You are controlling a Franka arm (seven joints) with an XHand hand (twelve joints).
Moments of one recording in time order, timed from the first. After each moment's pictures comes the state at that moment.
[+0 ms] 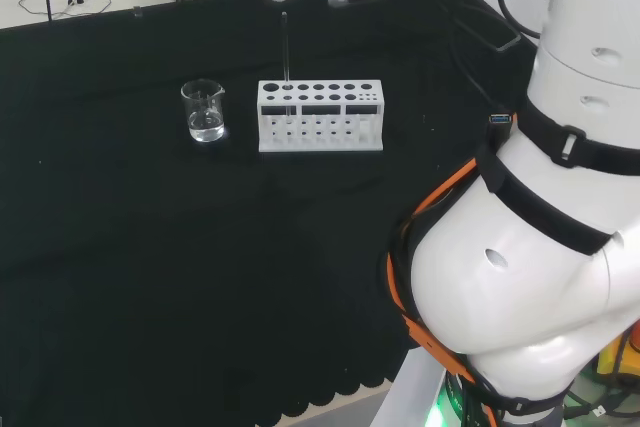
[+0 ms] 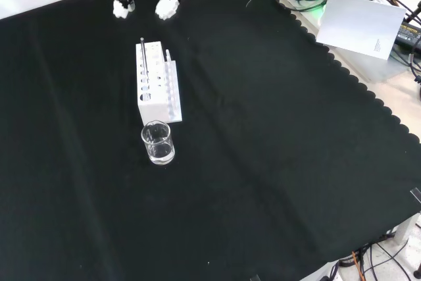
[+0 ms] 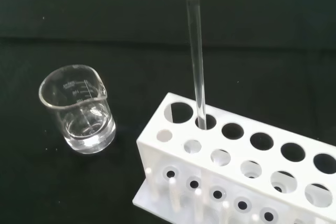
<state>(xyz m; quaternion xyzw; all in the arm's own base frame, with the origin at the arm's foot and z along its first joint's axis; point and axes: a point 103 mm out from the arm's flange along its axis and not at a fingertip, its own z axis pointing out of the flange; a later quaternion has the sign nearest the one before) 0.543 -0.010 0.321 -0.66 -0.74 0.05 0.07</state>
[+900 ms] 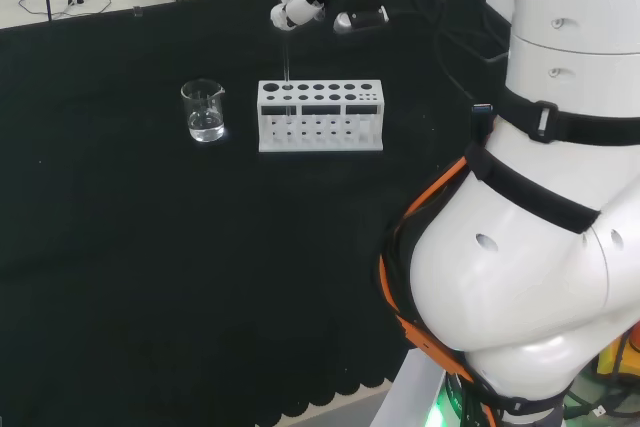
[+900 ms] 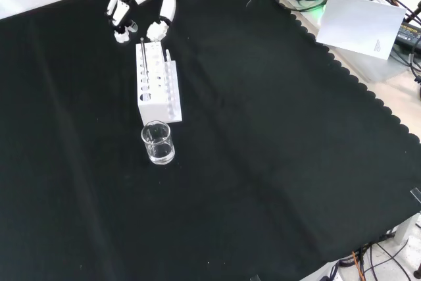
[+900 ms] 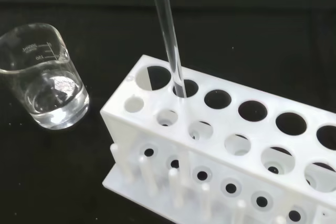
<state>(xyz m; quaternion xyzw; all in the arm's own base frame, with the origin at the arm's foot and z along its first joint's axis) 0.568 -0.029 0.260 -0.66 -0.75 0.07 0.10</state>
